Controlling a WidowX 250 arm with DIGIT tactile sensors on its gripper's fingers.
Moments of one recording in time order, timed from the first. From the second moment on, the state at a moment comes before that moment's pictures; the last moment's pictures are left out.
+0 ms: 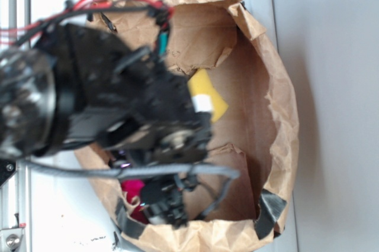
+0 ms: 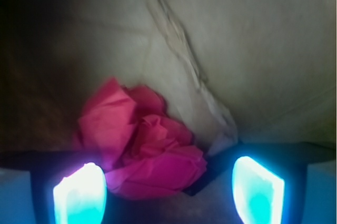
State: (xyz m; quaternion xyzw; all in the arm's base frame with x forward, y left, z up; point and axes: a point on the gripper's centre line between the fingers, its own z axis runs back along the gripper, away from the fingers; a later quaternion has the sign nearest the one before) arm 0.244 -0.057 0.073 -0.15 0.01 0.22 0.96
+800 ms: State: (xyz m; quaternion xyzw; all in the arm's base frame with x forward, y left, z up) arm 0.248 -0.082 0.062 -0.18 -0.03 0.19 0.96
